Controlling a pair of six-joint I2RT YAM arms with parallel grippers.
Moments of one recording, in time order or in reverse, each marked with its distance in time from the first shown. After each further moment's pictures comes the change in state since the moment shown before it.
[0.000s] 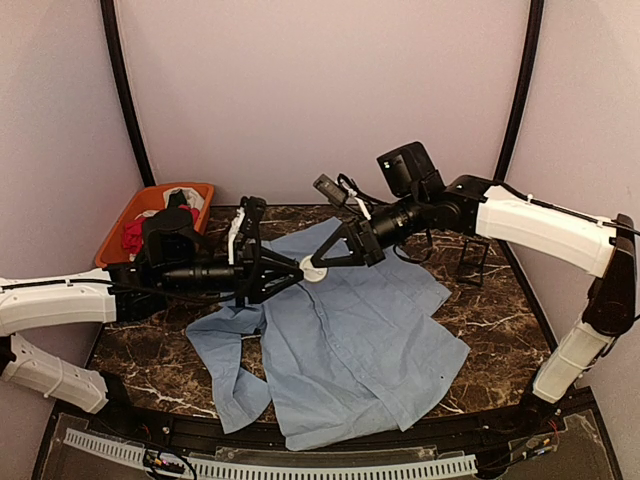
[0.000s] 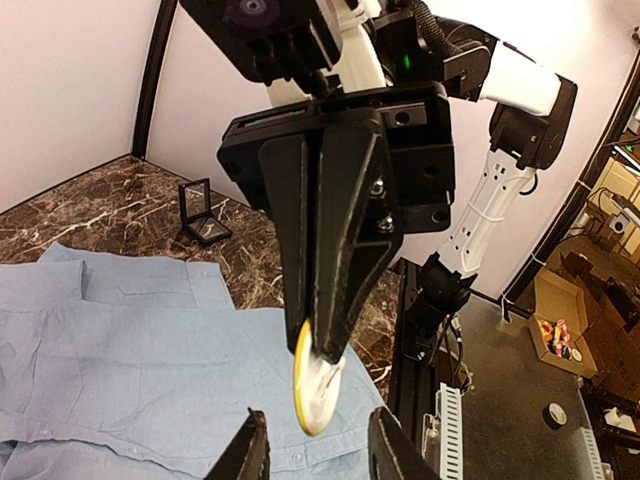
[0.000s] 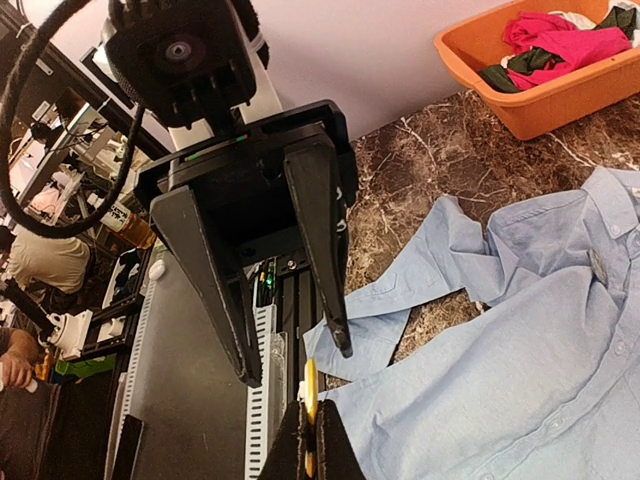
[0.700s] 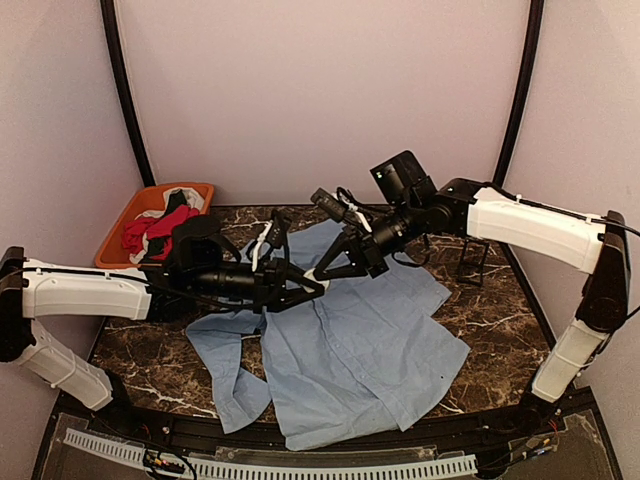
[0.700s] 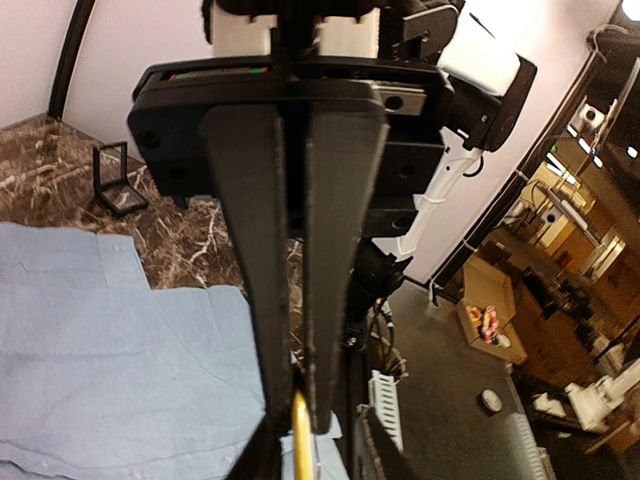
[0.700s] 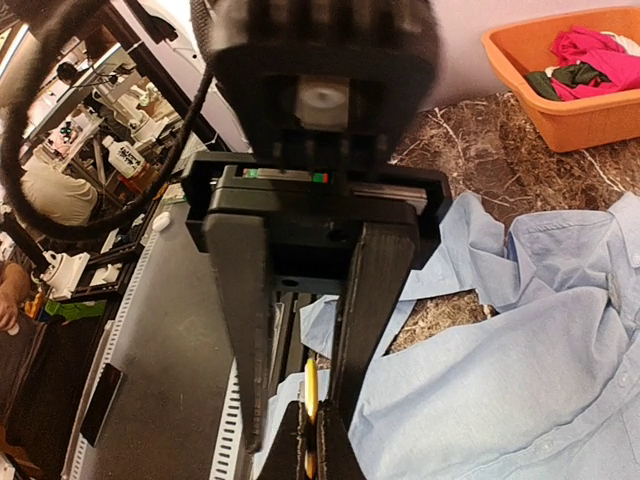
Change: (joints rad) left arm 0.002 0.205 0.016 0.194 0.223 -0.138; right arm -0.006 0.042 0.000 -0.068 -0.098 -0.235
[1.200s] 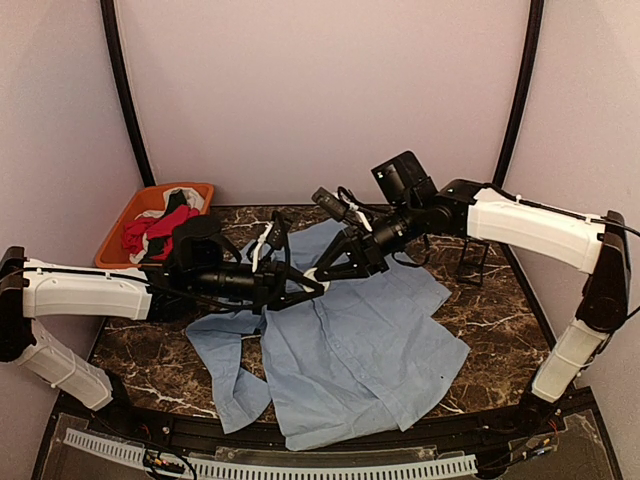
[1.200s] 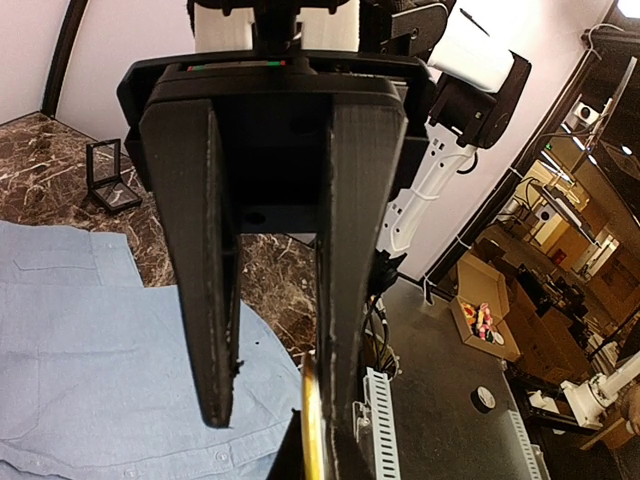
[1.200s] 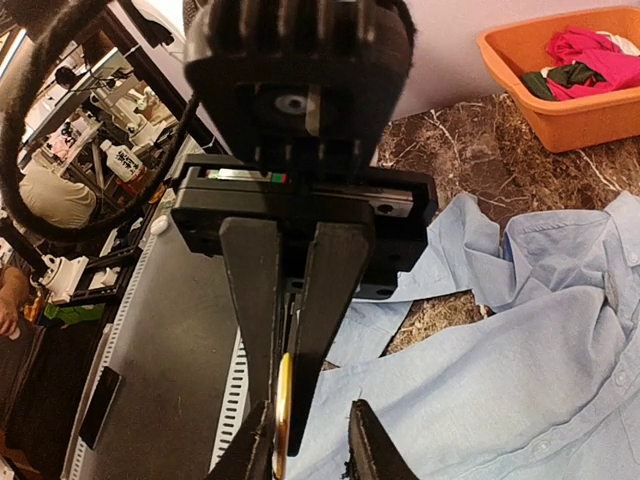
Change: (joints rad) left arm 0.000 0.001 0.000 0.000 0.016 0.000; right arm -0.007 -0.002 -0.017 0.026 0.005 0.016
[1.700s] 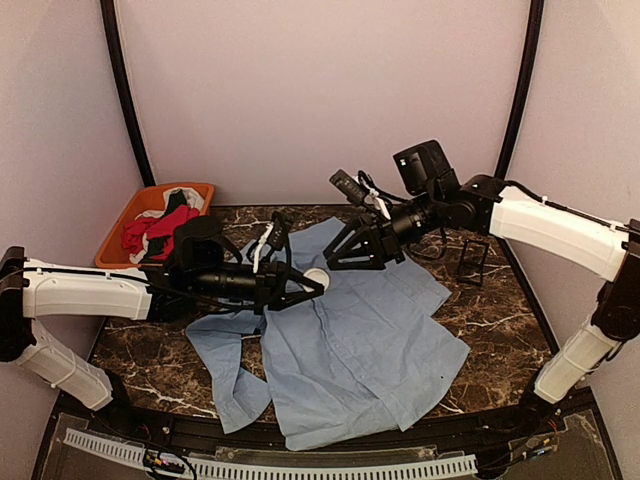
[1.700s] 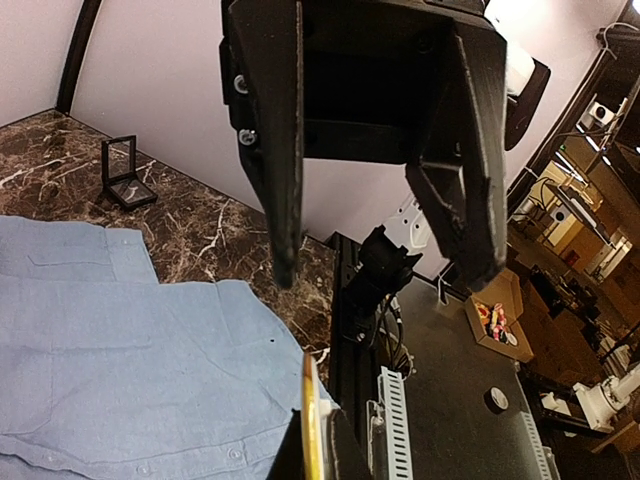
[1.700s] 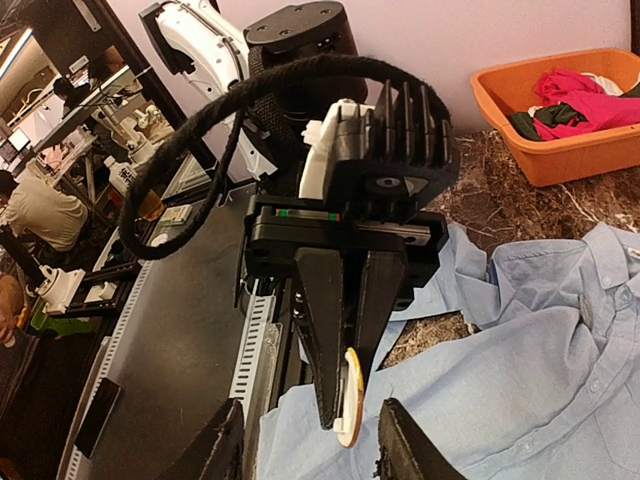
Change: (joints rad) left arm 0.000 0.000 0.000 -0.022 -0.038 0.022; right arm -0.028 -0.110 -0.035 0.034 -0.003 0.032
